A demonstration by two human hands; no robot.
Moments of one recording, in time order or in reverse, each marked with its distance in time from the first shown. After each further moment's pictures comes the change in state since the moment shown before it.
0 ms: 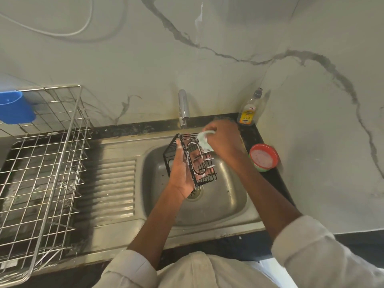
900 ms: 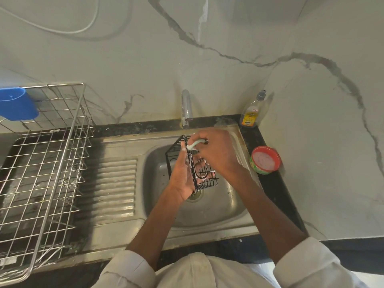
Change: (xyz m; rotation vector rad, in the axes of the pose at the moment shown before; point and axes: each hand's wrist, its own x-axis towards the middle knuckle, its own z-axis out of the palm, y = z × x) left_hand 0.000 -0.003 -0.004 0.018 -0.009 -0.025; right_hand -0.034 -0.019 0.013 0.229 -0.034 -0.069
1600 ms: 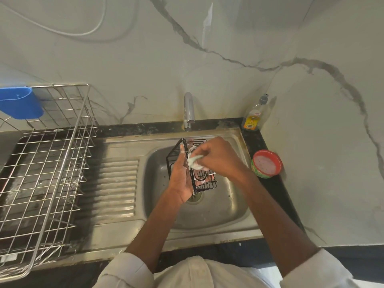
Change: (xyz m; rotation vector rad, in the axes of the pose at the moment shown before) left_hand 0.006 -0.003 -0.011 0.040 0.096 0.013; right_hand -0.003 0.003 -0.013 0.007 -0.312 0.092
